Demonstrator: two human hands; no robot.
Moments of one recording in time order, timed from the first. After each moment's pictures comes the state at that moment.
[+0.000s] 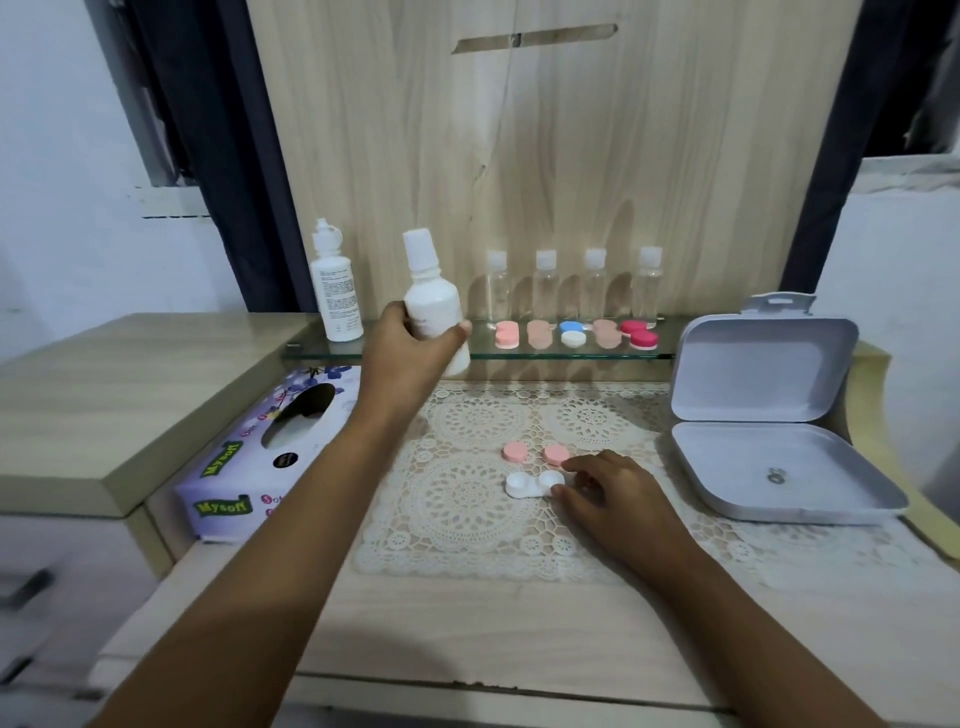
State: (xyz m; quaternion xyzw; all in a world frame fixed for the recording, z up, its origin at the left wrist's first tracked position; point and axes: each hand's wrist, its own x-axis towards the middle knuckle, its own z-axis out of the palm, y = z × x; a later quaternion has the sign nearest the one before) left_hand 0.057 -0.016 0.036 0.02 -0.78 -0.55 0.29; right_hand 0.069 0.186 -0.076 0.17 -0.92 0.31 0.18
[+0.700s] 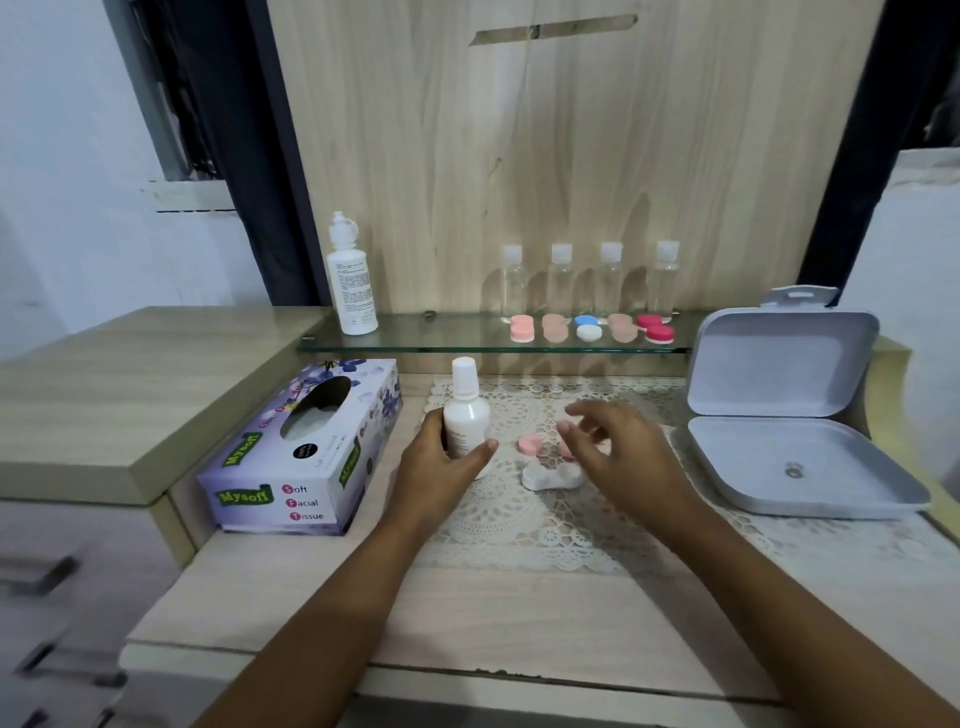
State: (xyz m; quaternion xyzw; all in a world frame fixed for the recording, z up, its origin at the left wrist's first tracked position) left_hand 0.071 -0.022 -0.064 0.02 -0.84 -0.52 0.18; right_hand 0.061 0.169 -0.043 0.18 -0.89 0.36 0.22
